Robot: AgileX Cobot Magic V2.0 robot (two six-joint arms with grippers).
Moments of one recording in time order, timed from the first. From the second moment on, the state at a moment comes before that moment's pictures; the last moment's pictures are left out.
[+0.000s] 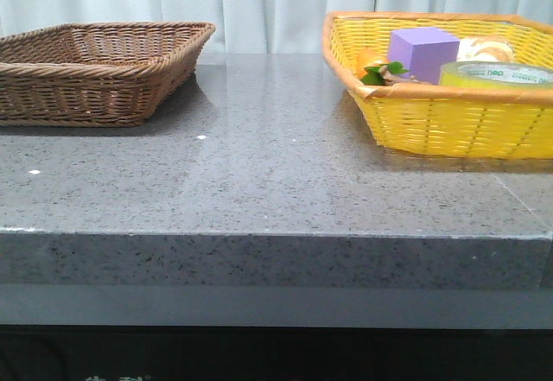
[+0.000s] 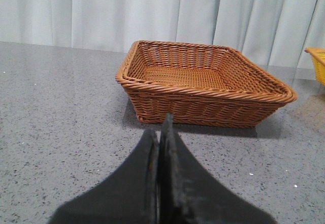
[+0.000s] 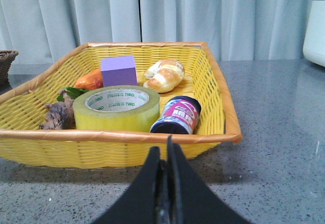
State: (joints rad) left arm -0.08 -0.01 0.01 -0.08 0.05 0.00; right arm 0.00 -0.01 0.03 0.06 -0.02 0.02
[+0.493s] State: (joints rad) left arm -0.08 -0.01 0.01 -0.08 0.04 0.00; right arm 0.00 -0.01 0.02 0.07 -0.02 0.02
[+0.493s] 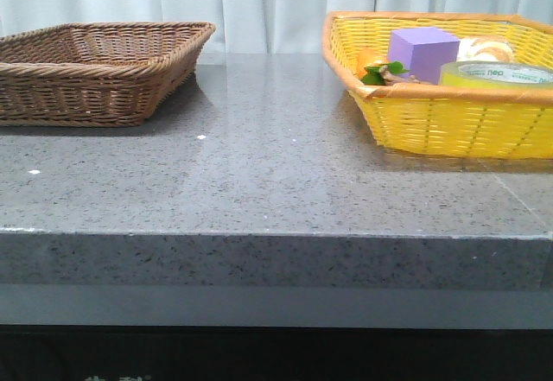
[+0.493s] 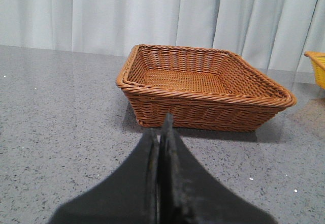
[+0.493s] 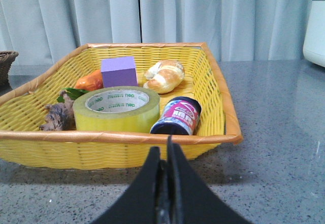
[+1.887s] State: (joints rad) left arm -0.08 0.54 -0.62 -0.09 0.54 0.00; right arm 0.00 0.45 -0.70 0.08 0.68 0.02
